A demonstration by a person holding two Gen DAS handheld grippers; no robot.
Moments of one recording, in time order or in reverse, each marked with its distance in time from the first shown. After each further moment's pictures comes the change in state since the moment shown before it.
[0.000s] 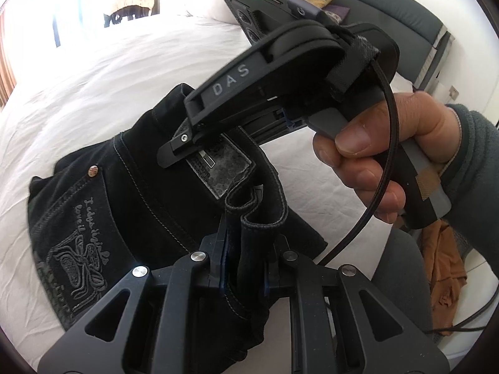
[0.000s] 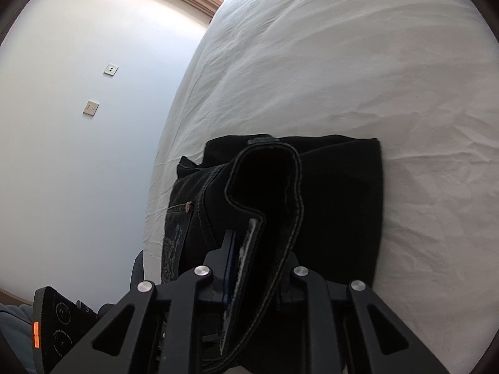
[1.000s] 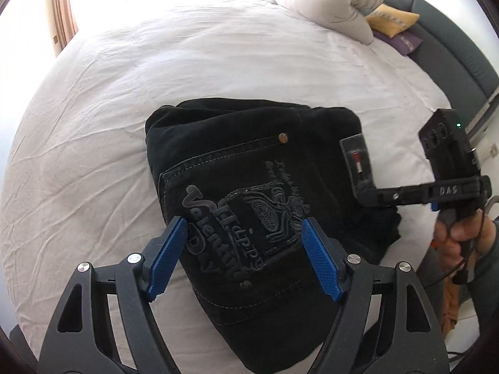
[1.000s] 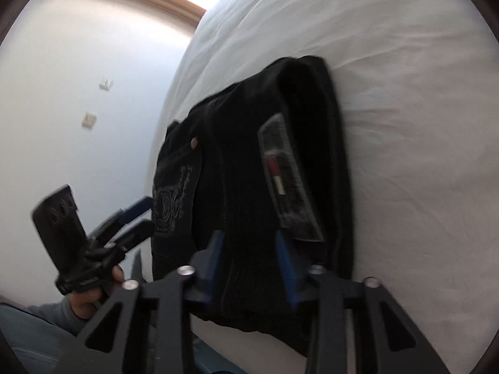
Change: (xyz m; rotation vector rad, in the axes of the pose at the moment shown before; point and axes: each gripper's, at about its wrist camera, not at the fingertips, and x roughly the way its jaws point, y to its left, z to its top) left arm -0.049 0.113 -0.029 -0.283 0.052 0.162; right arm -0.014 -0.033 -0.075 0.107 -0.076 0.039
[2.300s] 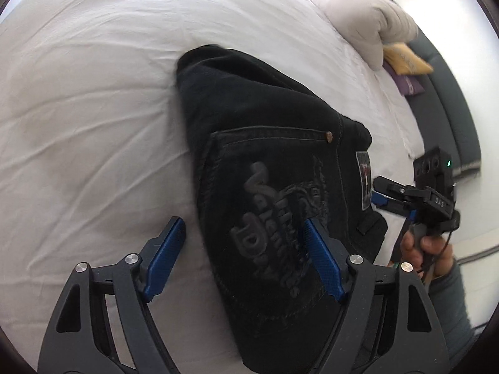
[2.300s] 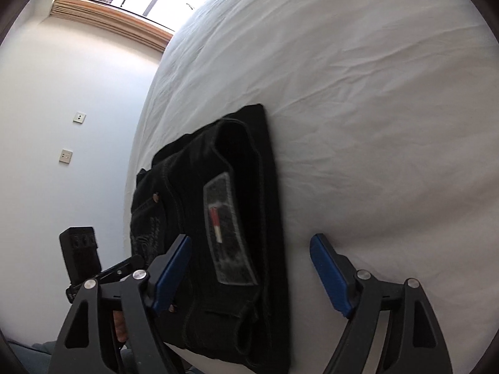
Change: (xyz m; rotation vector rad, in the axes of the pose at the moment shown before) left arm 0.055 0.077 -0.011 -0.284 0.143 -0.269; right arm -0.020 -0.015 0.027 0.066 -0.071 -0.120
